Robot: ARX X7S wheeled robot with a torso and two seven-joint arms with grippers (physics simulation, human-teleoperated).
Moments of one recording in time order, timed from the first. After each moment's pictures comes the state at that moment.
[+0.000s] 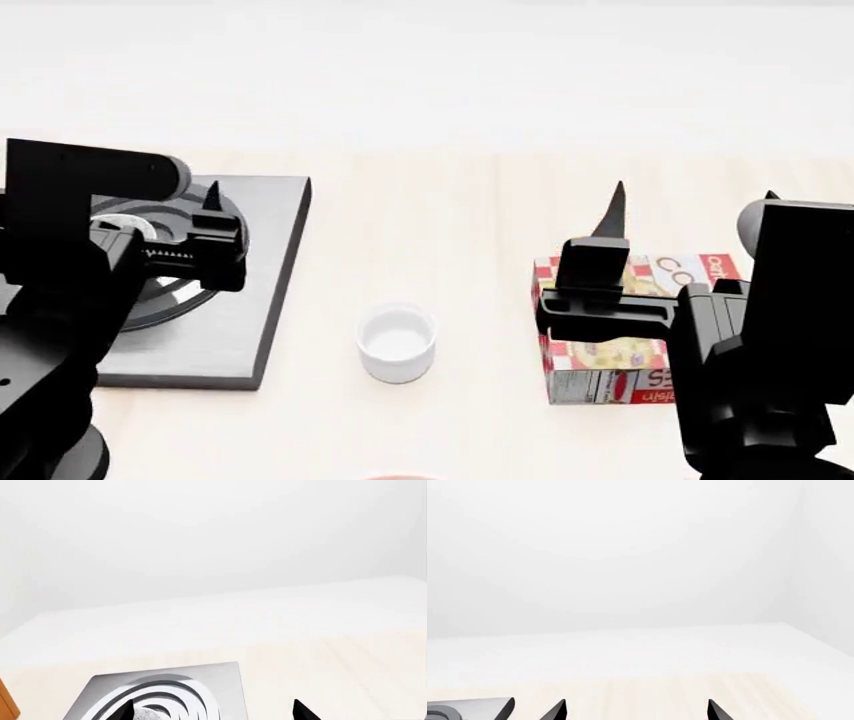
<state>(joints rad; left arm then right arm) -0.78 -0.21 0.25 0.10 -0.33 -0.87 -0.27 0.62 0.21 0.19 -0.75 0.40 1.28 0.16</state>
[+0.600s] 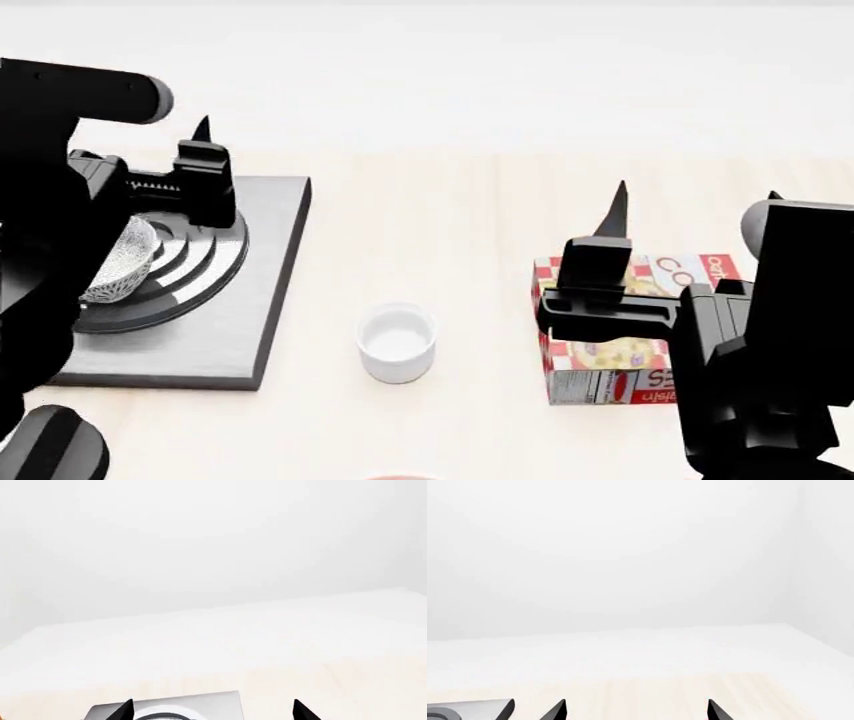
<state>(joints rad) -0.93 -0.22 0.24 0.04 -0.36 -0.91 -0.24 0.62 0.21 0.20 -0.76 0.42 1.28 0.18</state>
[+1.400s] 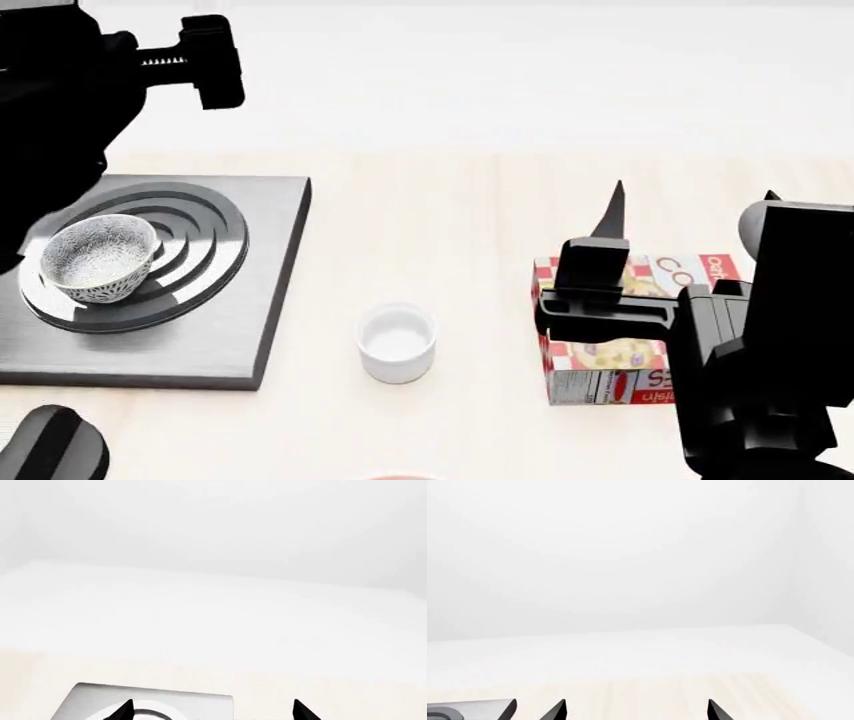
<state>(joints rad) -1.38 -0.08 0.18 -0.73 -0.37 -0.79 -0.23 0.61 0.22 0.20 -0.76 0.45 1.27 0.20</state>
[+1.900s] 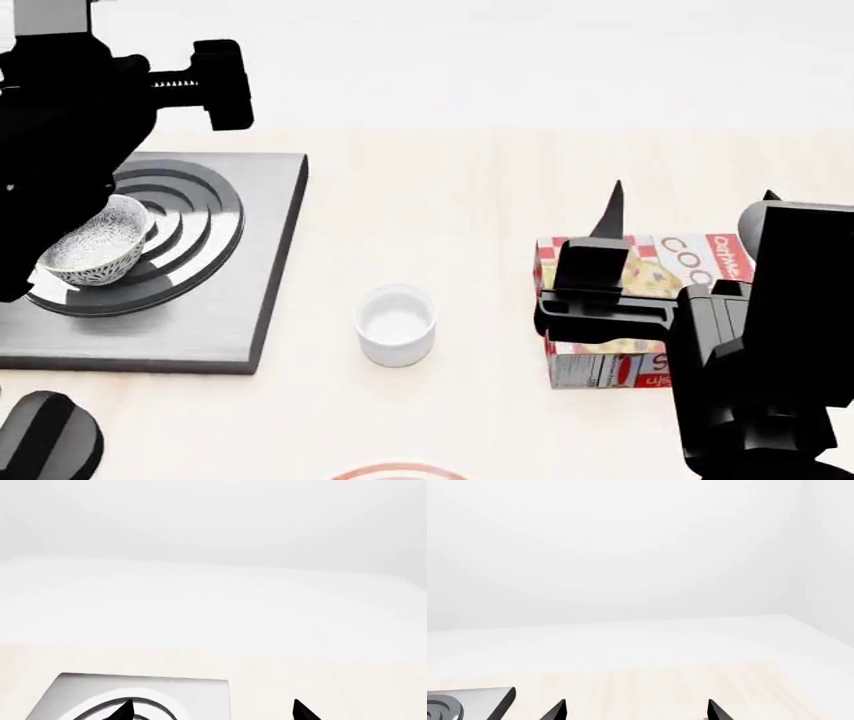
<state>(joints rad) -1.34 -0.10 0.22 -0.72 -0.38 -0.74 -0.19 0.61 0.22 0.20 -0.76 0.47 1.27 0.21</state>
